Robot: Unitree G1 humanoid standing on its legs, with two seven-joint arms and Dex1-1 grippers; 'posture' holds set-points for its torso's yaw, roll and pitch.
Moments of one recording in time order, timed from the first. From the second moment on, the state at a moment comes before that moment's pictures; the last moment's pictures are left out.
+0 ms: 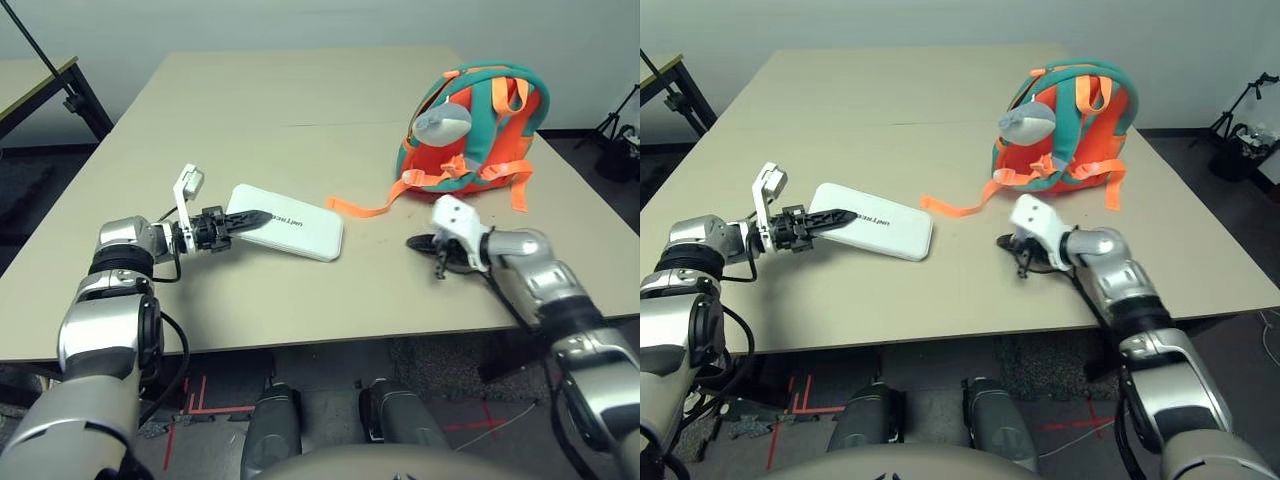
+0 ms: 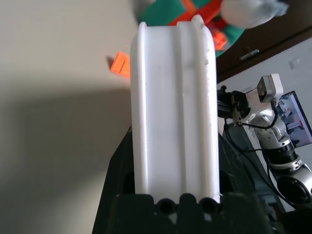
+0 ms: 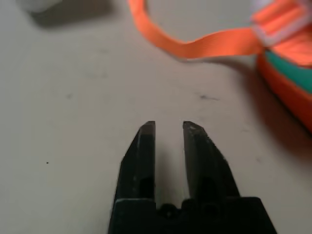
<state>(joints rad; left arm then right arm) -0.81 0.57 0.24 0.91 -0.38 0.93 -1.31 -0.40 -0.60 -0.05 0.30 0.17 0.24 0.99</state>
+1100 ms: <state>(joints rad) -0.60 0.58 0.45 0.42 -0.70 1.02 -1.02 -0.75 -0.47 -0.26 0.74 0.24 0.18 0.49</state>
